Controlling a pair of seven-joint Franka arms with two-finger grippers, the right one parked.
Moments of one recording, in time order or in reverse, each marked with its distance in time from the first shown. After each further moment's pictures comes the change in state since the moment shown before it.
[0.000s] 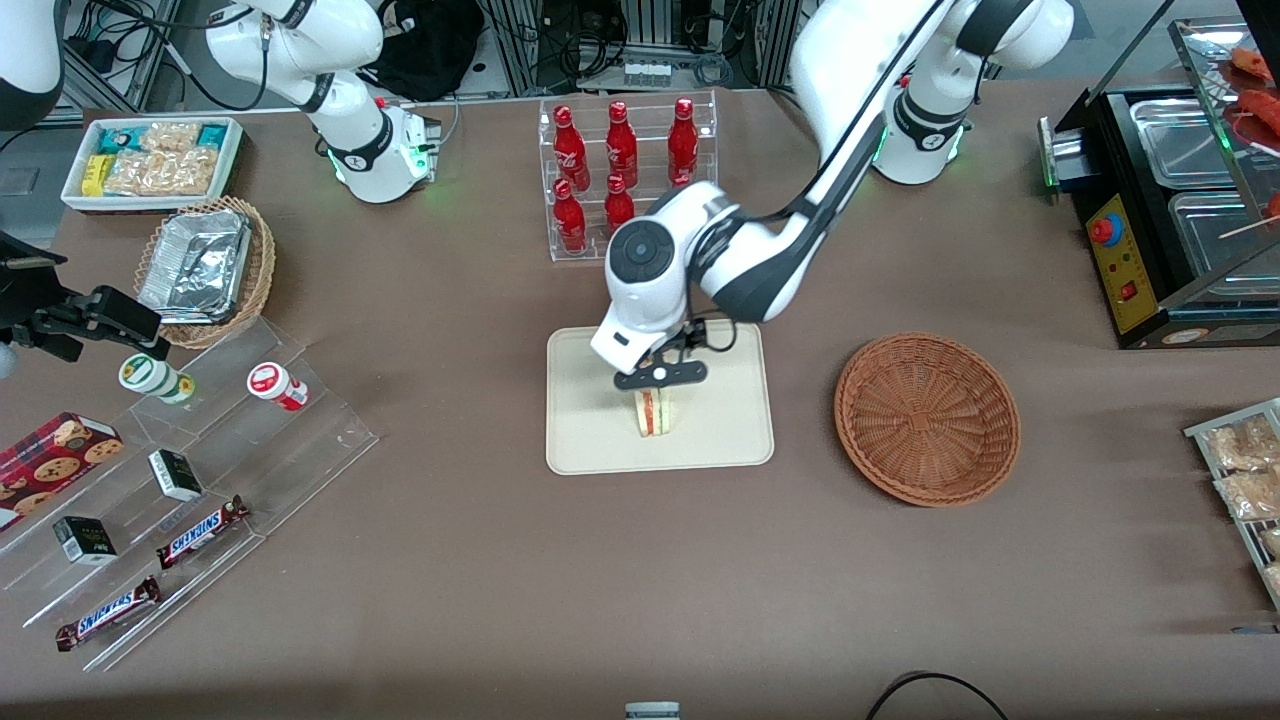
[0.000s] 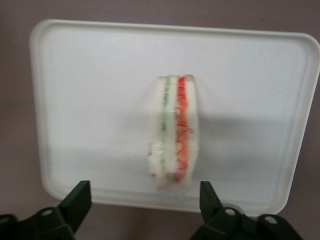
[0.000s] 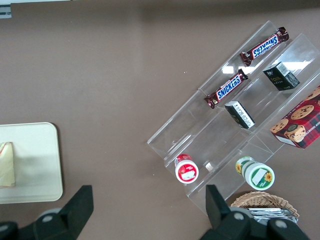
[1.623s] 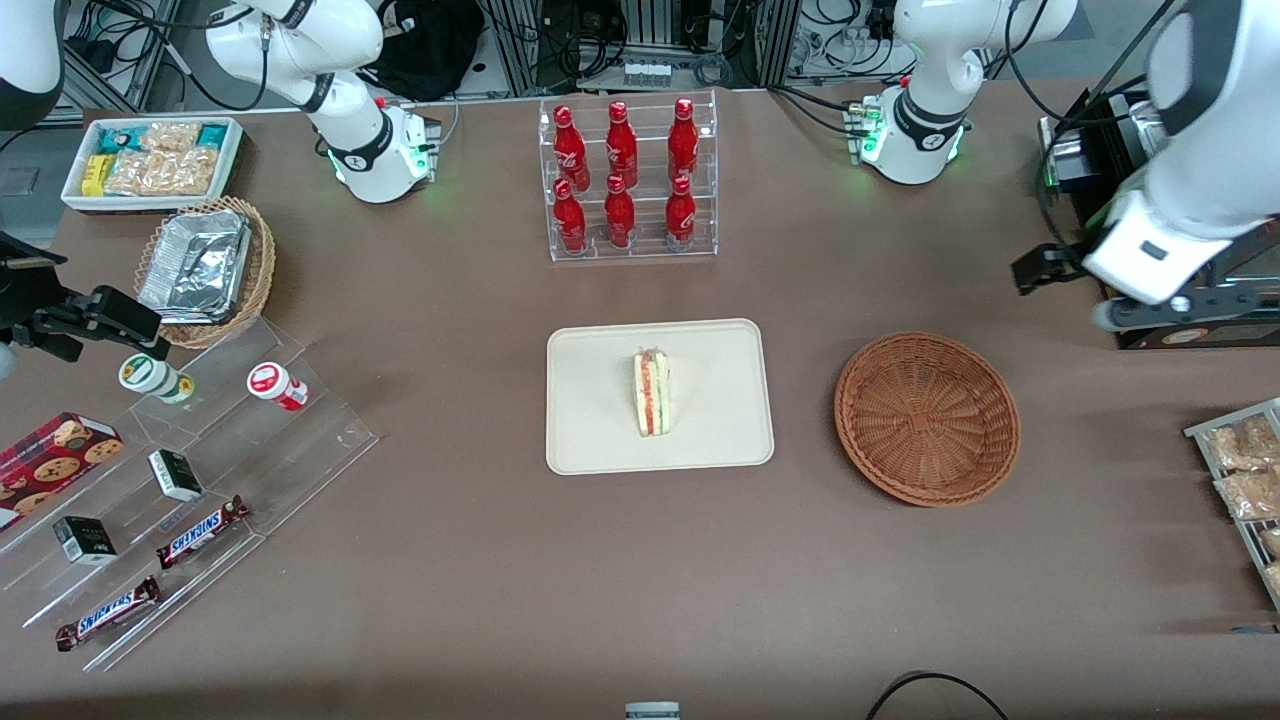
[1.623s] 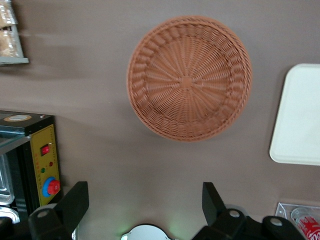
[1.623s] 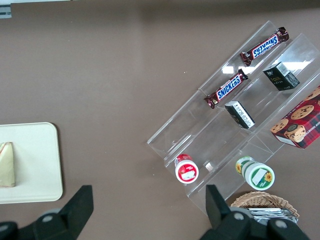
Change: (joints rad) arm 0.707 -0.611 0.026 -0.272 0.006 -0.378 0.764
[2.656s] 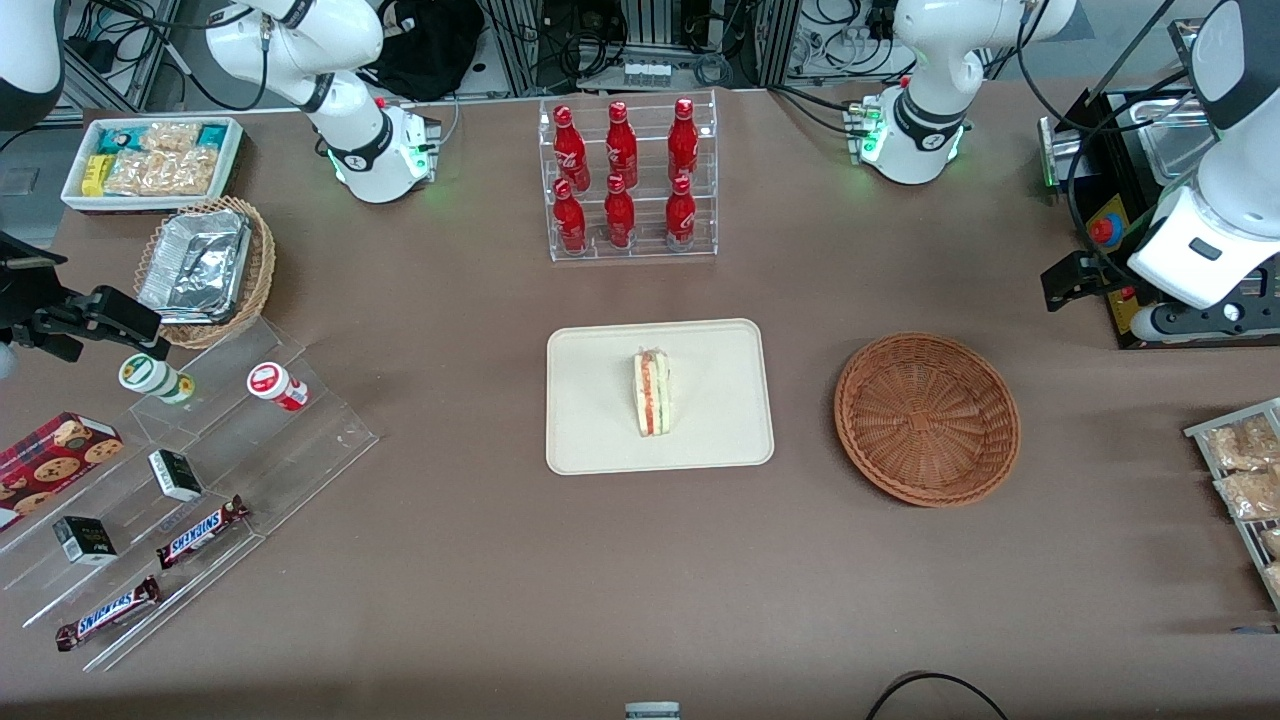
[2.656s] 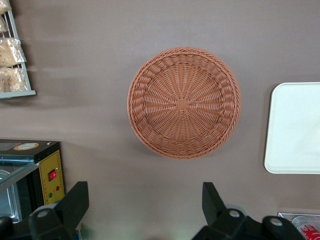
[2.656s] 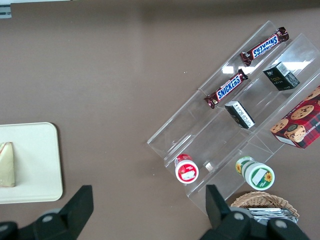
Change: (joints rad) arm 0.026 0.045 -0.041 0.105 0.000 0.015 0.064
